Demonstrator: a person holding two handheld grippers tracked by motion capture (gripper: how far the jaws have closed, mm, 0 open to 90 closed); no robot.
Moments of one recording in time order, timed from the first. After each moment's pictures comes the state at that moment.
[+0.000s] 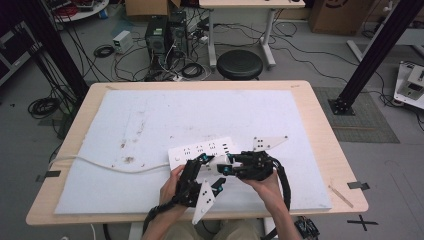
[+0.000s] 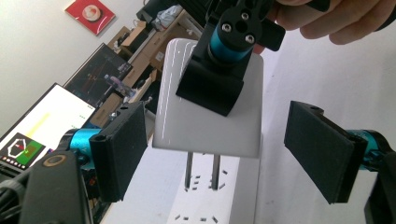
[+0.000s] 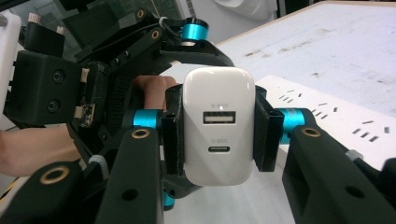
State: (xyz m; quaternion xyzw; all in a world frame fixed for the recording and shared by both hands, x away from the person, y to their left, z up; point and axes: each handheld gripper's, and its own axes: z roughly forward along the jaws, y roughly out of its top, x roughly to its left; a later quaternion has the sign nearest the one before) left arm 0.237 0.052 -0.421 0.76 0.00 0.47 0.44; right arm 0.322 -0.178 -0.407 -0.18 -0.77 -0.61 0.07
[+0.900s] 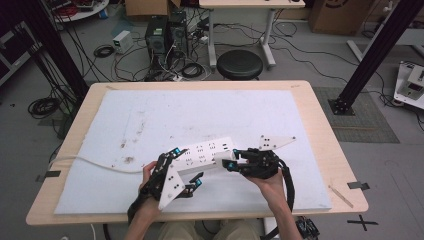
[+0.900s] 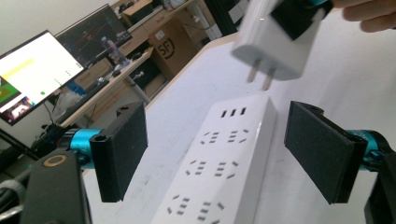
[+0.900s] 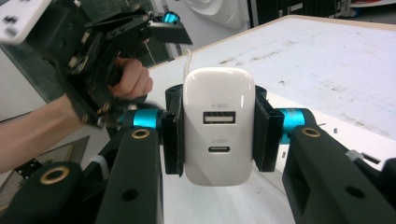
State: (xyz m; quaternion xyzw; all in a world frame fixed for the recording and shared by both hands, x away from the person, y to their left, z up) left arm 0.249 0.124 -0.403 0.76 0.13 0.41 0.49; right arm 0.318 -0.191 -0.399 -0.20 -0.77 -0.61 0.02
